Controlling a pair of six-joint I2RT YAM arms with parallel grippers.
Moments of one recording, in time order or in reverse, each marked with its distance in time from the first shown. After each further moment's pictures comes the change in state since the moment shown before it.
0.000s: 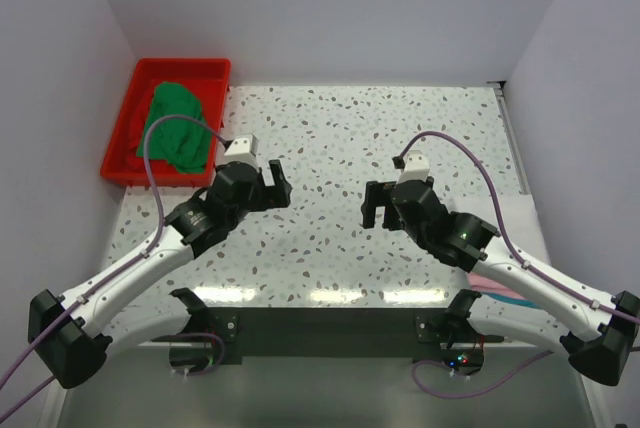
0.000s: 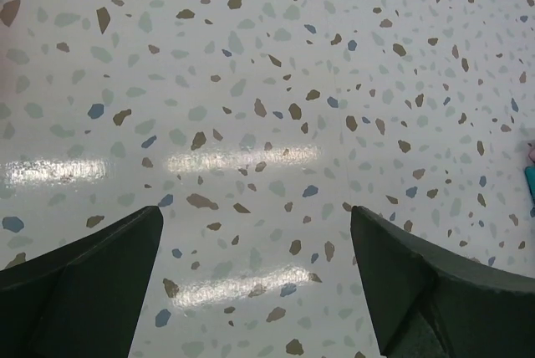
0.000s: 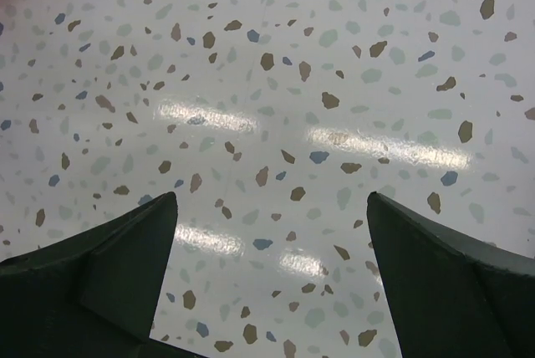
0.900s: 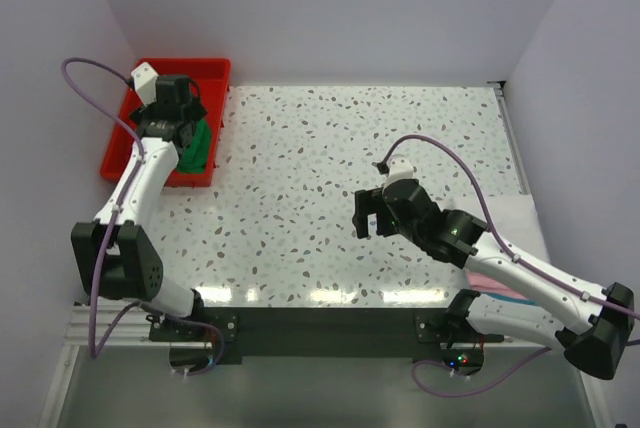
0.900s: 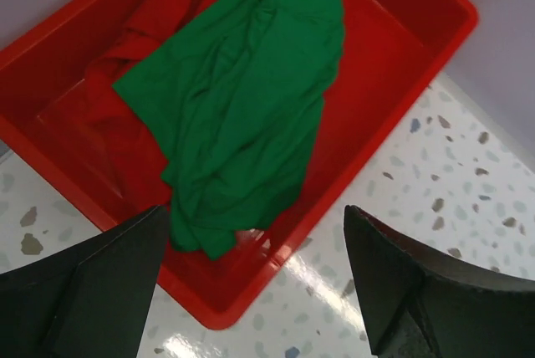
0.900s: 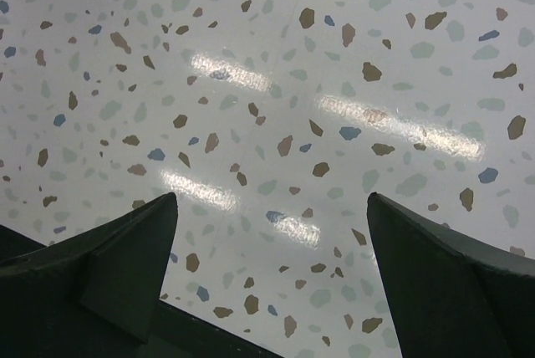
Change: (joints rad) left arm 0.624 0.449 0.480 -0.051 -0.214 -0.007; right arm 0.000 0.049 -0.002 -0.003 -0.136 -0.058
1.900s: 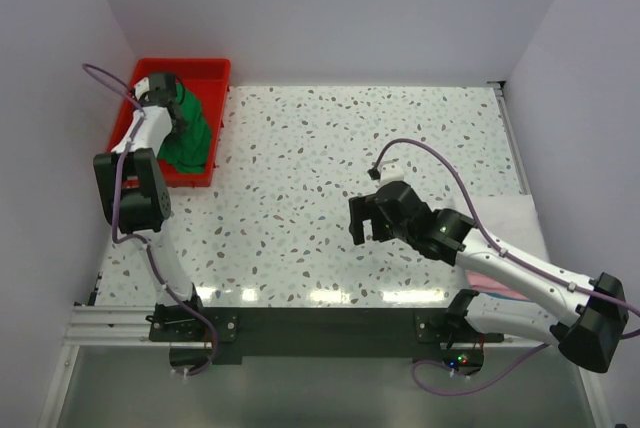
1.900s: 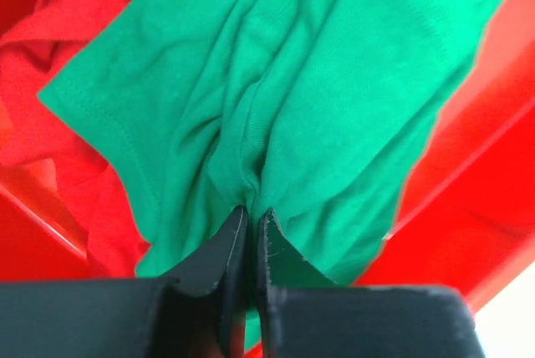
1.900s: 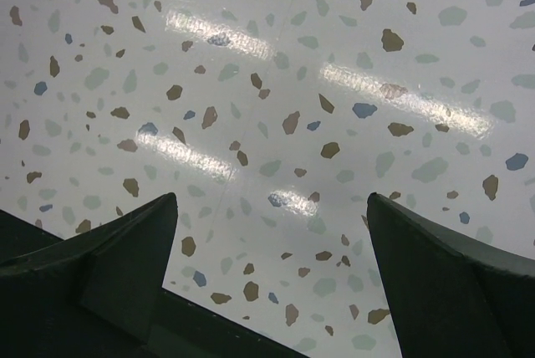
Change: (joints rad) left arm 0.227 0.570 0.313 -0.097 0.206 0.017; right arm 0.000 0.061 -0.026 0.004 -0.065 0.006
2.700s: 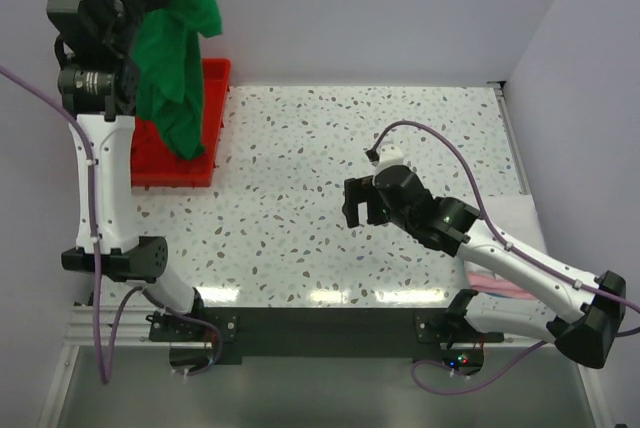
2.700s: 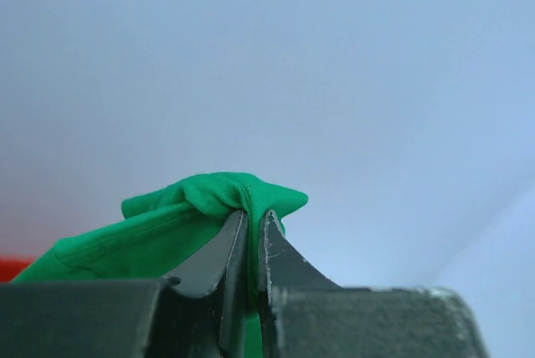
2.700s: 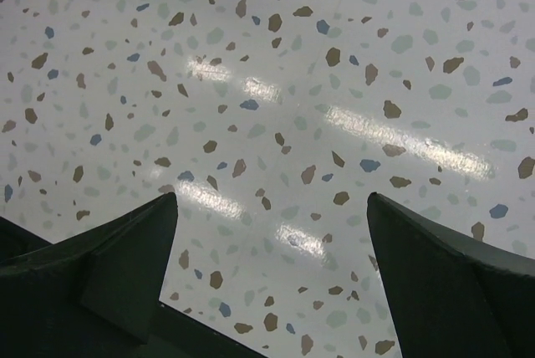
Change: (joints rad) left arm -0.157 -0.379 0.689 0.085 0.397 0.121; right arm 0.000 0.036 0.141 0.005 0.028 -0.032
